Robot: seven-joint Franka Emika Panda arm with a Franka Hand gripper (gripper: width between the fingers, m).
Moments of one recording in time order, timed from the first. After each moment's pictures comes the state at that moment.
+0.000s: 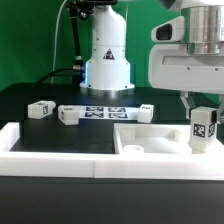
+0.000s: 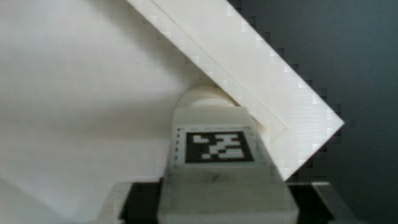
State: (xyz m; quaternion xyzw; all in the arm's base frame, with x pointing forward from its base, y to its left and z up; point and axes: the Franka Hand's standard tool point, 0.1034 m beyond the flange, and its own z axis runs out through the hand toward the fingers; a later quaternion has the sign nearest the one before) arm 0.622 0.118 0.079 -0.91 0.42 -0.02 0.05
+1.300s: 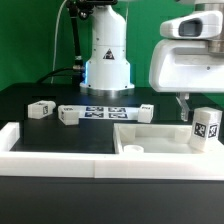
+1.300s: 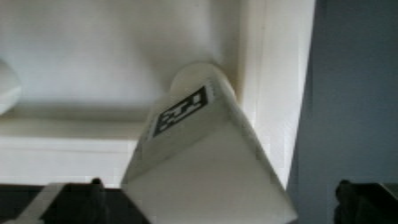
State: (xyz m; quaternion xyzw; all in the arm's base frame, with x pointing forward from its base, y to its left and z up) arm 0.636 0.124 0.082 -1.00 -0.08 -0.02 0.00
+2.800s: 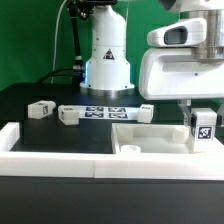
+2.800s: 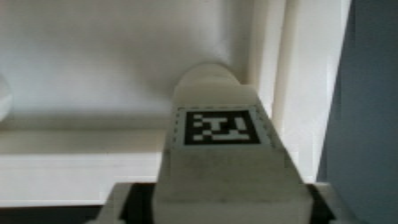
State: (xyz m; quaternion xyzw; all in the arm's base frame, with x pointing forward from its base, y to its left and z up) arm 0.634 0.112 0.073 -1.00 0.06 -0.03 0.03
